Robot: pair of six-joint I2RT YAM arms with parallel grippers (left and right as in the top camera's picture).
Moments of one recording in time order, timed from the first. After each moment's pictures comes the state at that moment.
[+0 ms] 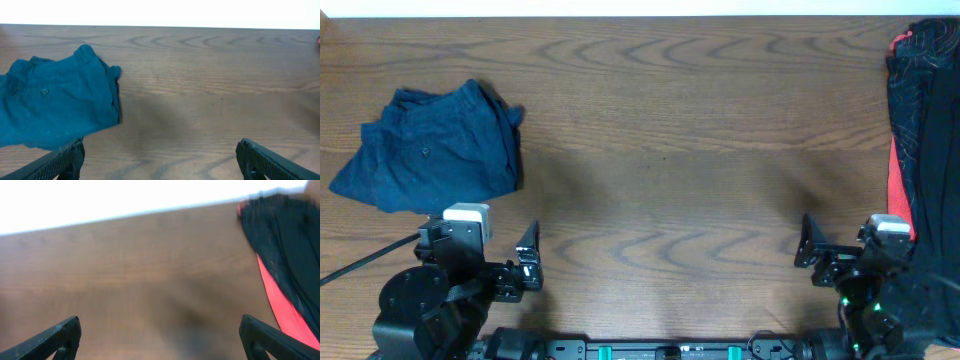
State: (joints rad) left arm -0.17 0.50 1.07 -1.08 -0.01 -0.12; right arm 0.07 0.18 0.54 -0.70 0.07 0.19
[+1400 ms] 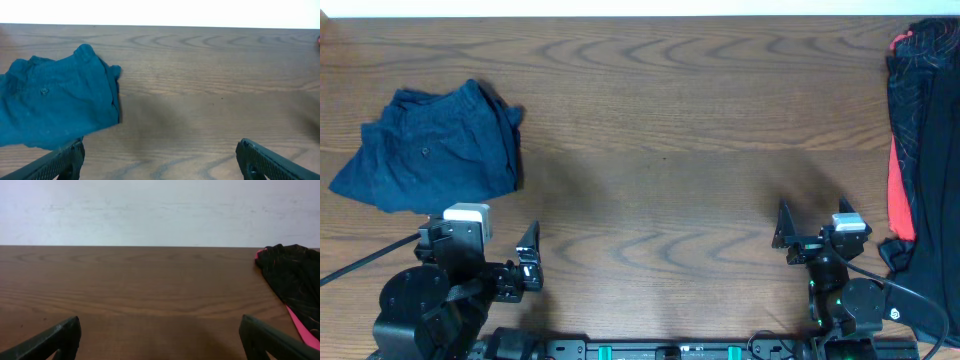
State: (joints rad) left arm -0.17 0.50 1.07 -1.08 -0.01 -0.12; right arm 0.07 0.01 0.01 -0.07 0.01 0.04
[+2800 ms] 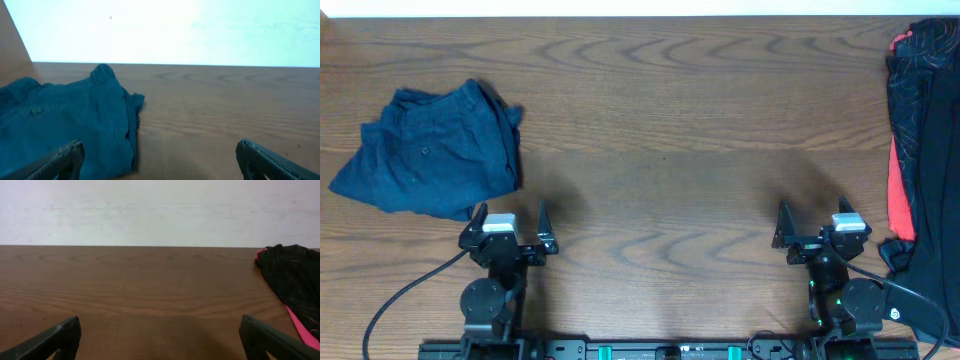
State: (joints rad) left arm -0.05 0.01 0.06 -0.15 -0.06 -0.03; right arm 0.07 0.01 0.01 -0.07 0.01 0.04
